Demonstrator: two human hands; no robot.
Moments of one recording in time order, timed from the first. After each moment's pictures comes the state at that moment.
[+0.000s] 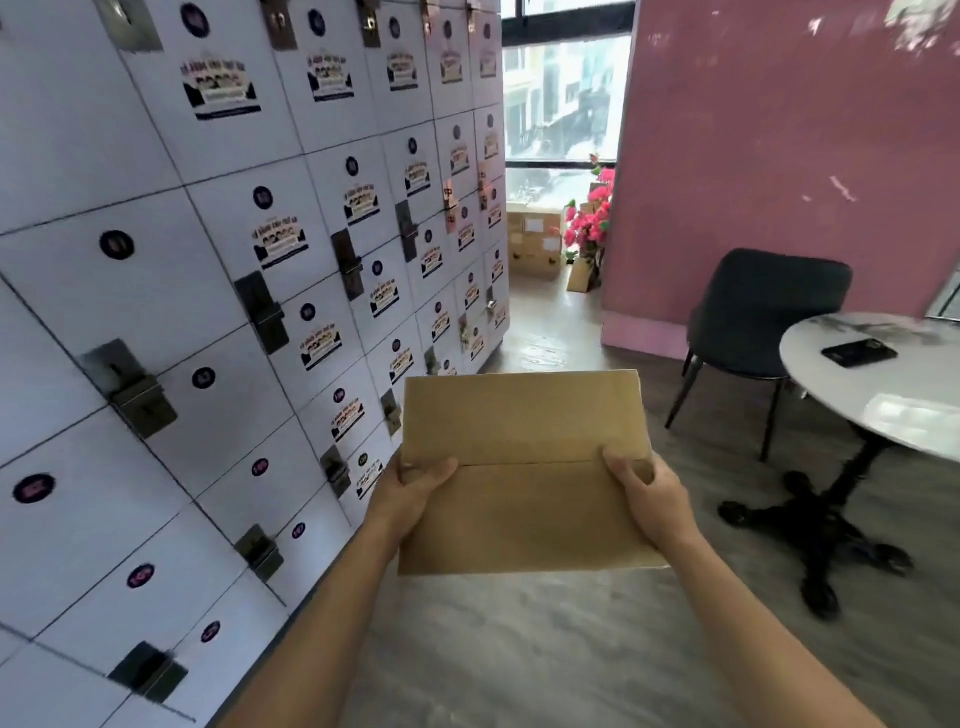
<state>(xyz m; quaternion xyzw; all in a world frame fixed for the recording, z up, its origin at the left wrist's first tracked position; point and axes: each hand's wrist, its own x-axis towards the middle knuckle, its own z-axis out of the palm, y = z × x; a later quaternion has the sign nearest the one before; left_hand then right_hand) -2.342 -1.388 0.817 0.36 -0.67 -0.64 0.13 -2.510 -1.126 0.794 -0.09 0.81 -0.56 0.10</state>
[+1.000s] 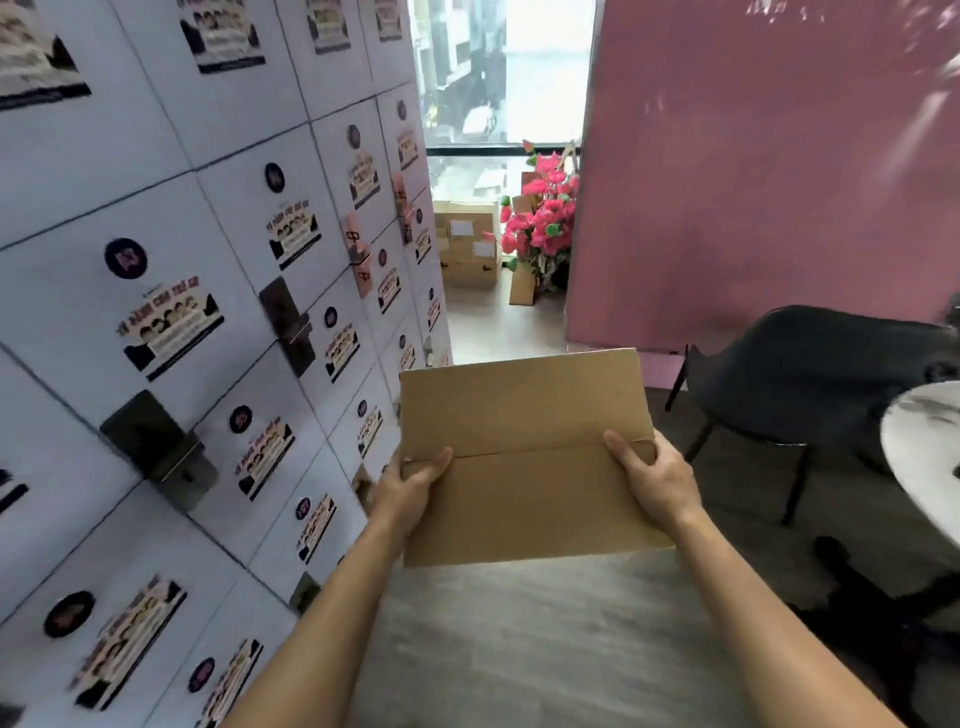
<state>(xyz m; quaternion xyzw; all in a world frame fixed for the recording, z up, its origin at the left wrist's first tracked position) -2.915 -1.744 0.787 0.31 -0.68 -0.66 0.07 -3.027 -1.447 0.795 0.00 0.85 -0.53 0.05</state>
